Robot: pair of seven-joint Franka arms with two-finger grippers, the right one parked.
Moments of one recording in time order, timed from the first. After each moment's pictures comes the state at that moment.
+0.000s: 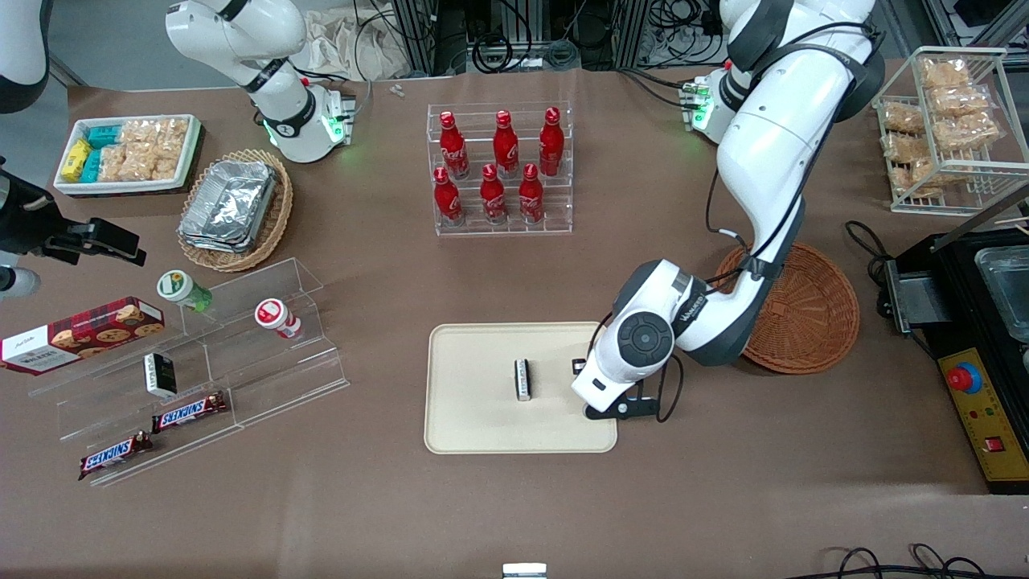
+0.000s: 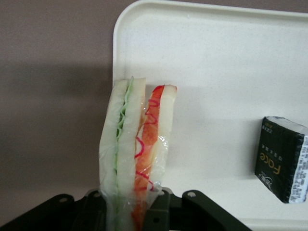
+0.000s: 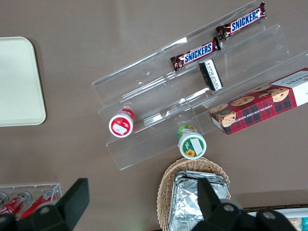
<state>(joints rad) -0.26 0.87 -0.36 -1.29 0.21 2.05 -0.68</state>
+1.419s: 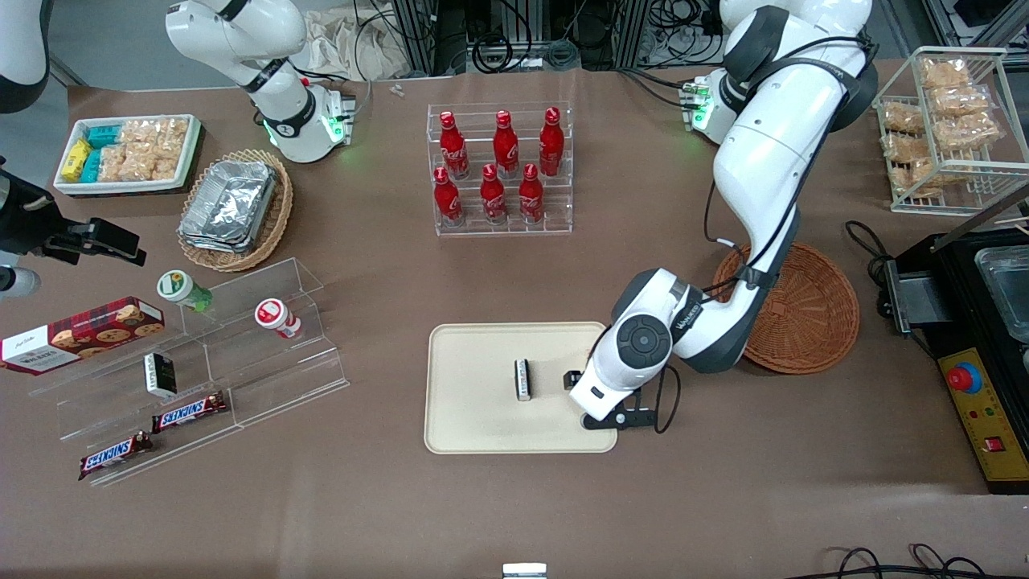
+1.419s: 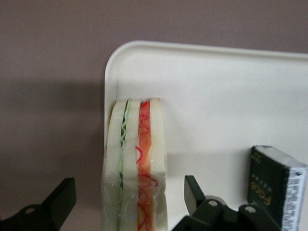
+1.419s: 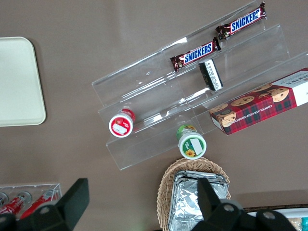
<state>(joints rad) -0.26 0.90 -0.36 -1.24 0.25 2.12 -0.69</state>
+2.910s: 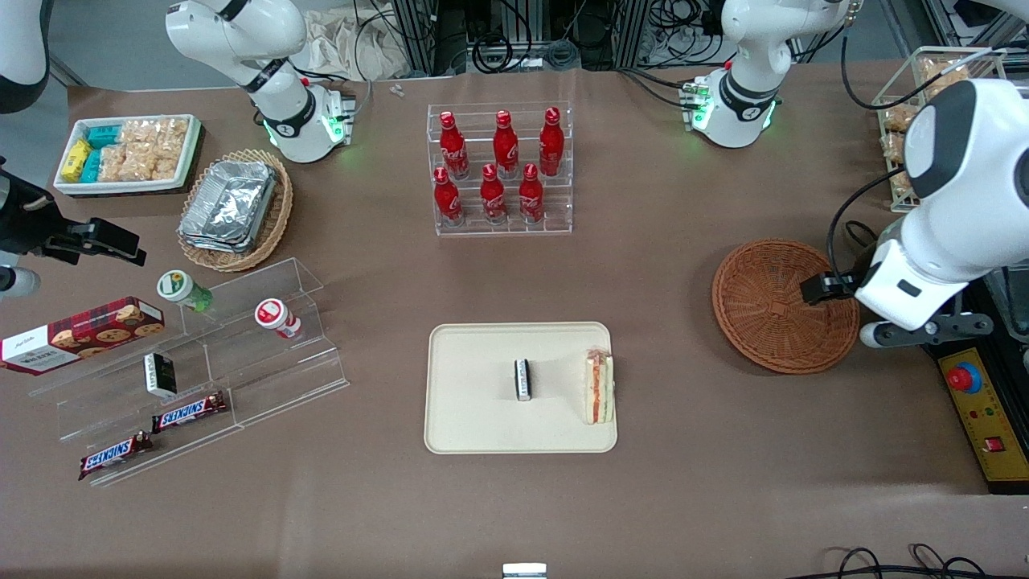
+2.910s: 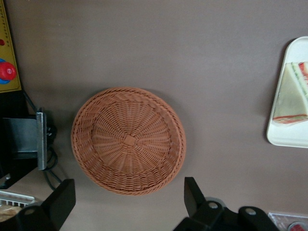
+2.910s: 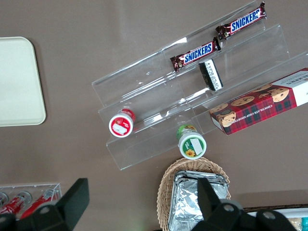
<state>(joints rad) 0.20 0.20 -0.35 -1.57 0.12 1.65 -0.23</state>
